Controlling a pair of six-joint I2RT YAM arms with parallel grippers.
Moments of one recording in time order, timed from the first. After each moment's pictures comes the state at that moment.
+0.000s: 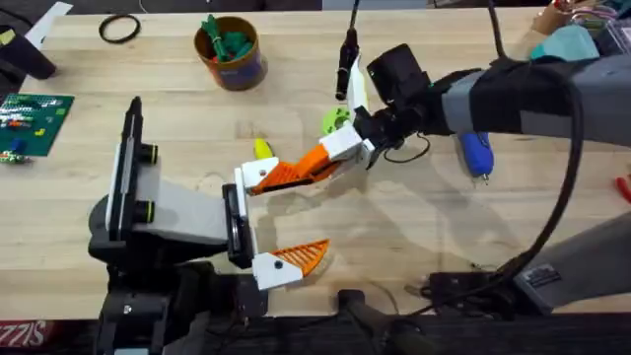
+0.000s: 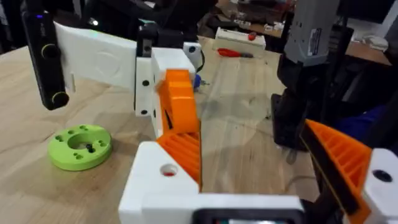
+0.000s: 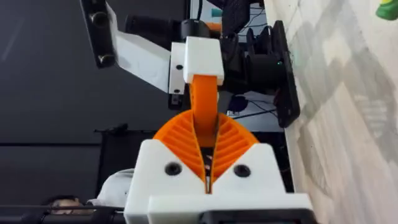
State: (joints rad) left arm 0.03 0.00 0.03 -0.20 1.37 0.02; right arm 0.50 1.76 0.91 -0.26 -1.55 0.41
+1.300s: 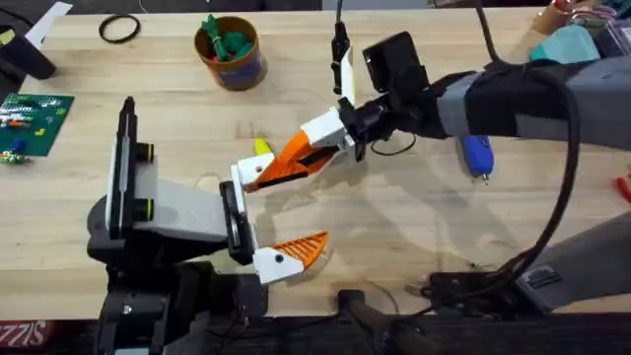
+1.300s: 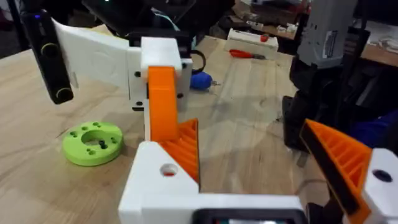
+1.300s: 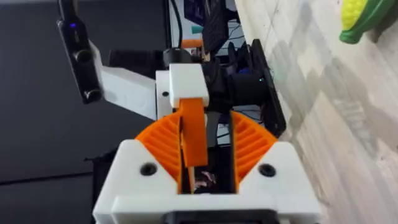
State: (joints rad) left arm 0.04 0.00 0.03 -0.19 1.33 0.01; right arm 0.53 1.76 0.91 0.01 -1.42 0.75
